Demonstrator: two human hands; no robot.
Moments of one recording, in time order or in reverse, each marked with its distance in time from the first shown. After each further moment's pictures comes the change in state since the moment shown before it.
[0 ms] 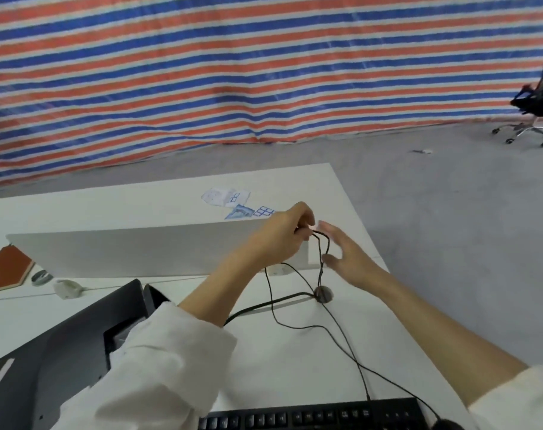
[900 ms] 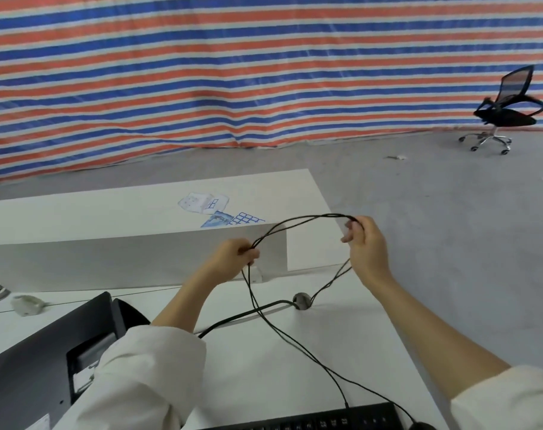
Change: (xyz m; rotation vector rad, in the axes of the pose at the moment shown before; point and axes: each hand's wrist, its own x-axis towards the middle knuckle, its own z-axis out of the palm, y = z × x) left_hand 0.002 -0.078 0.019 -0.178 -0.019 -0.333; right_hand 0.000 0.009 -0.039 0.078 0.648 0.040
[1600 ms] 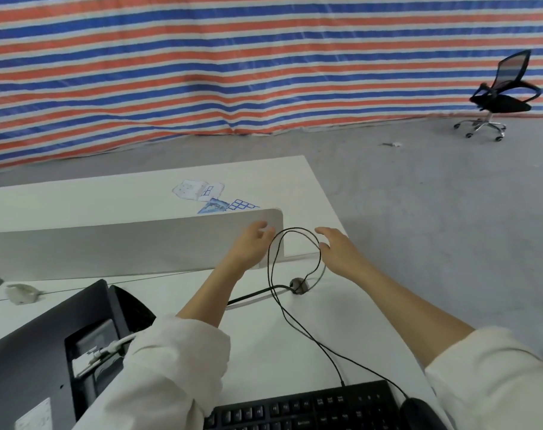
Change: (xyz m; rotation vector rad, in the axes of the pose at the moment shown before) left_hand -0.002 0.028 0.036 -0.210 0.024 -0.124; right_hand -0.005 0.034 0.025 -0.512 -0.568 0.096
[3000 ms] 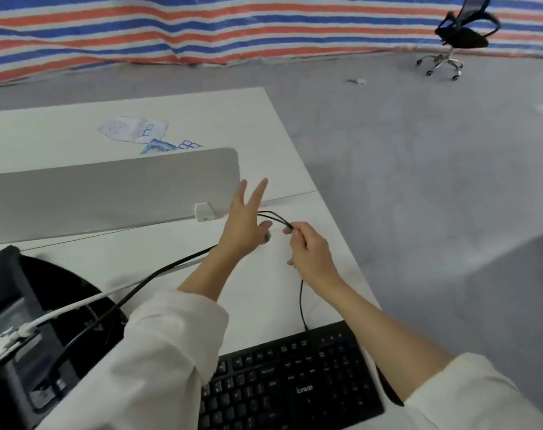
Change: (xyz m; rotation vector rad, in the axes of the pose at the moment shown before) left_hand 0.021 -0.046 0.096 0.238 -0.057 0.233; right_hand -0.068 0.033 0.059 0.496 0.247 0.082
